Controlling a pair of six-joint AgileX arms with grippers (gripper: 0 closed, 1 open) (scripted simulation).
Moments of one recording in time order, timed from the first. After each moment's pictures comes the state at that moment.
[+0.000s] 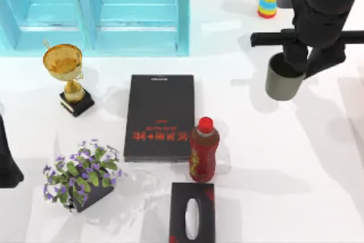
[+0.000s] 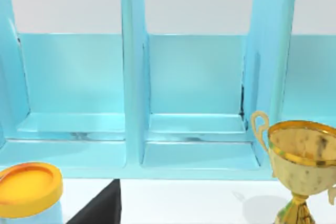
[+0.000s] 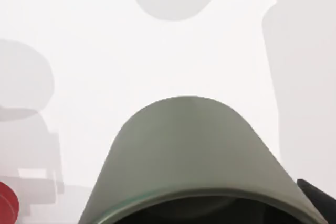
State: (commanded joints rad) left arm 0.00 0.00 0.00 0.00 0.00 0.00; right arm 0.38 2.04 1.86 -1.33 0.04 0.40
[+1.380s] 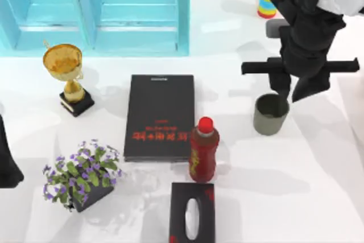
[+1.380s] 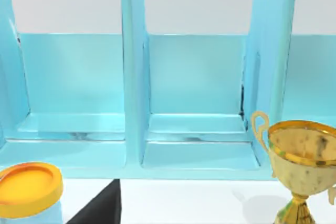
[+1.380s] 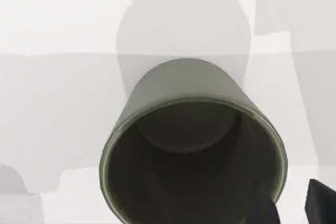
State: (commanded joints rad) left arm 0.00 0.00 0.00 0.00 0.00 0.00; right arm 0.40 2.08 1.66 -1.10 0.04 0.42
